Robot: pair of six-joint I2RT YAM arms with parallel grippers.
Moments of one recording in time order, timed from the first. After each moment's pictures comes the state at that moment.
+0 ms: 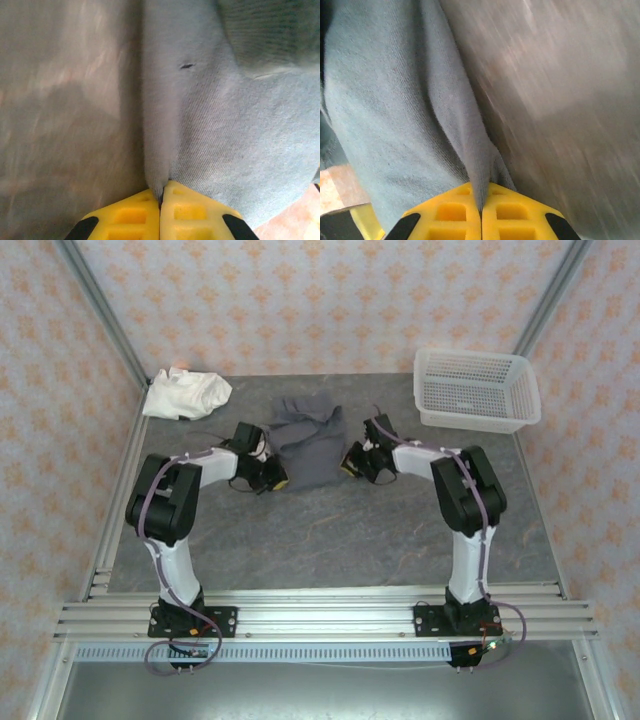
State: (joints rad) left arm -0.21 1.88 1.04 -0.30 0.49 -0.78; right arm 0.41 1.97 1.18 -0.20 -0.42 0.94
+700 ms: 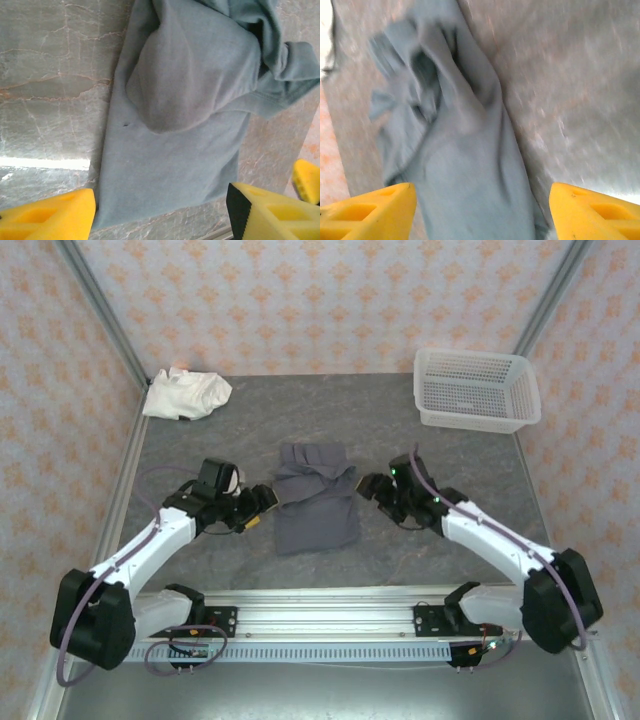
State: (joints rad) left arm -0.27 1.16 0.67 -0.50 0.42 -0.92; right arm 0.52 1.24 0.76 -0.36 -0.15 1.05
